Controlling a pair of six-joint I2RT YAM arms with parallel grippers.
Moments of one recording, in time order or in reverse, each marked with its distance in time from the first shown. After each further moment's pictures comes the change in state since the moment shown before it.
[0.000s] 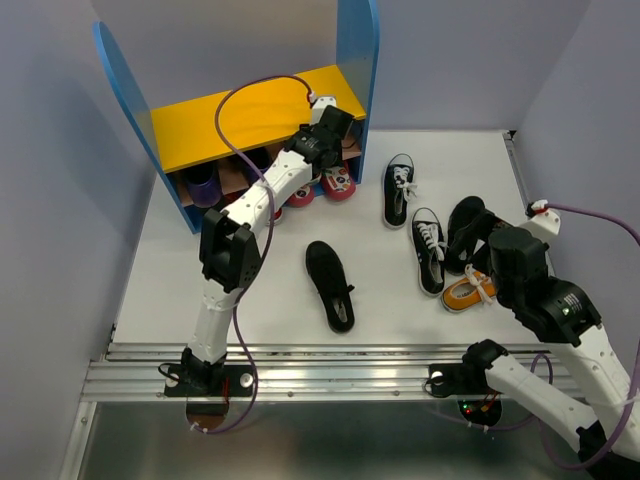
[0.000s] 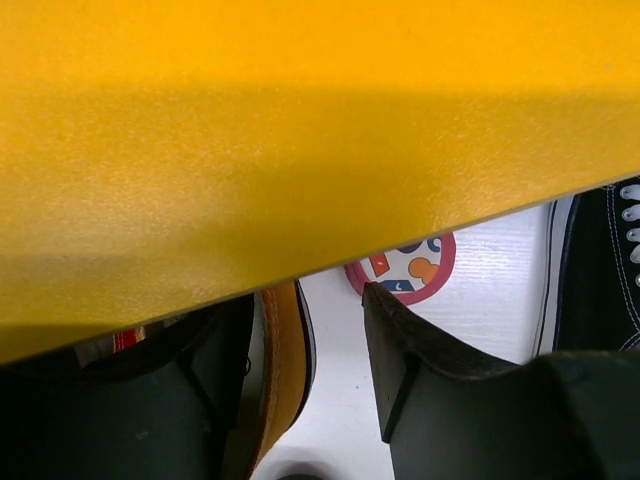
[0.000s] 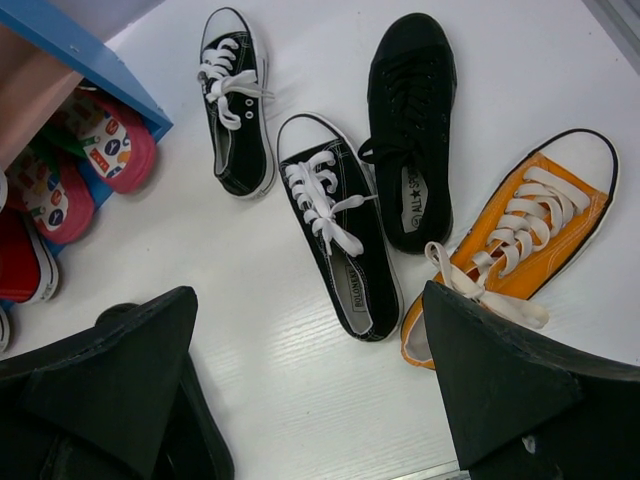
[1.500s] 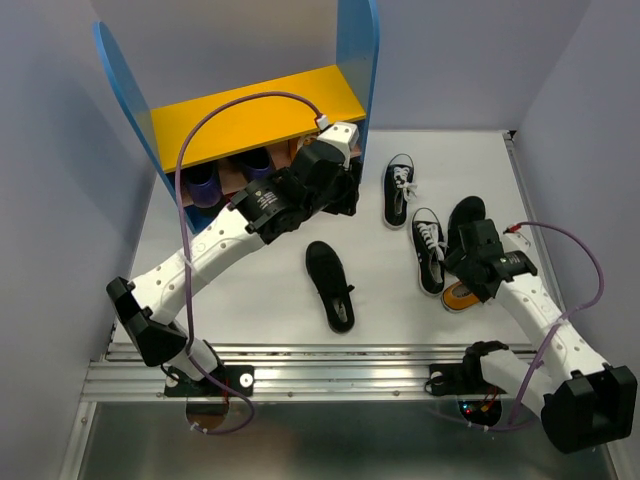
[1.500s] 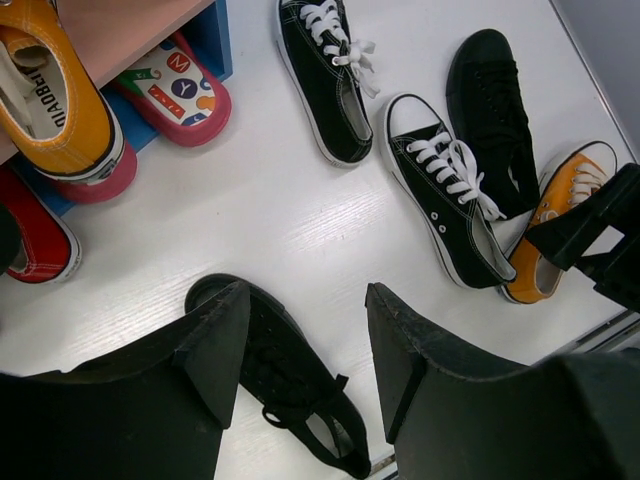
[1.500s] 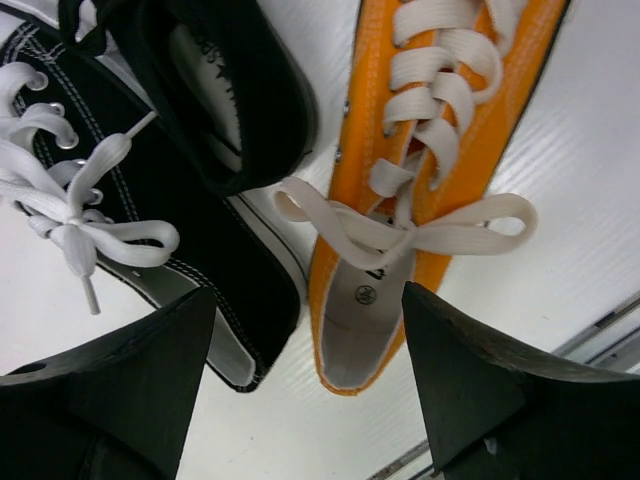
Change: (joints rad) left arm -0.296 -0.669 -0.477 0.016 0.228 0.067; right arm -0.339 0.300 -0.293 0.042 -0.233 0.257
